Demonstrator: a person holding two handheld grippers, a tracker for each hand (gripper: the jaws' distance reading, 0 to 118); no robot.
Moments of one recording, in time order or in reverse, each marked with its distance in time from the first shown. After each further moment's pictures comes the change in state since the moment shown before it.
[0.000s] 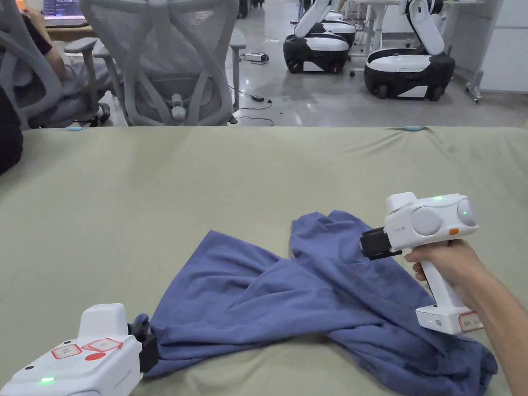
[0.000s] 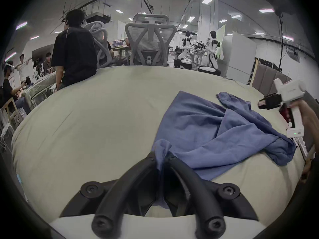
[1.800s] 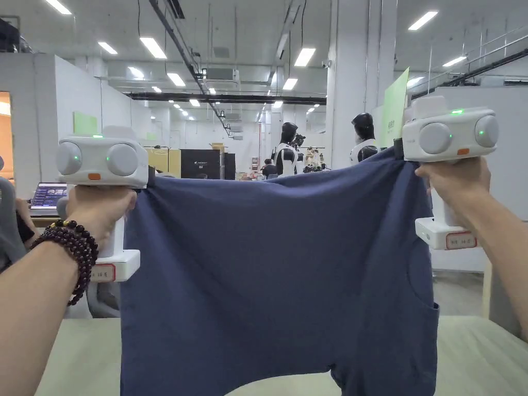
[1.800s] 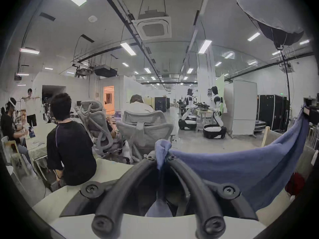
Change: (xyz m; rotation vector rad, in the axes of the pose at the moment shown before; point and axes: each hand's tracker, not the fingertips) left arm 0.050 0.500 0.019 0.518 0.075 -0.046; right arm 0.074 0.285 0.334 0.845 -0.423 -0.132
